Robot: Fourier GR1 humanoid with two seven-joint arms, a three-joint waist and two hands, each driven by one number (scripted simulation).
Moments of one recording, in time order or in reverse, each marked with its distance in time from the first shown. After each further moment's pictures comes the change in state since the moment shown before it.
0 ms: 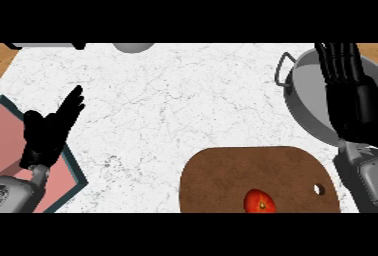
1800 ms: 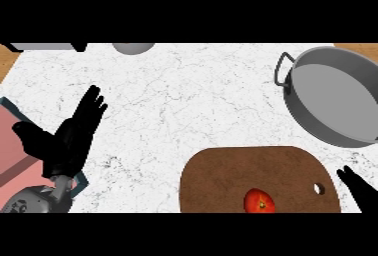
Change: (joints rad) left arm 0.049 -0.193 0.022 -0.190 0.033 0.100 0.034; right arm 0.838 -0.536 0.239 -0.762 0.740 -0.018 0.847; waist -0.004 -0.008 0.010
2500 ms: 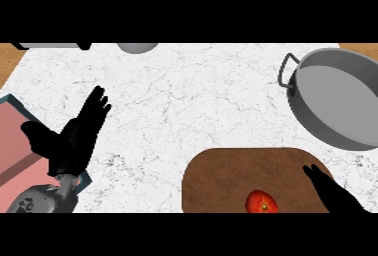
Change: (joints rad) left arm 0.000 -0.044 0.018 0.026 -0.031 -0.042 -0.005; right arm -0.330 0.152 0.209 0.014 -0.022 0.231 0.440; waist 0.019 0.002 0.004
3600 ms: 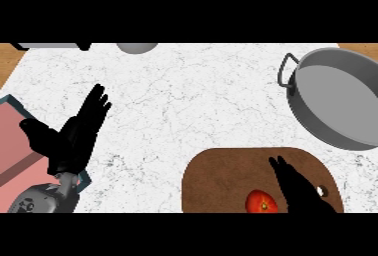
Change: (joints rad) left arm -0.001 -0.046 0.045 -0.017 -0.056 -0.037 0.045; right arm -0.120 0.295 0.130 0.115 0.201 0.066 0.078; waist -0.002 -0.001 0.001
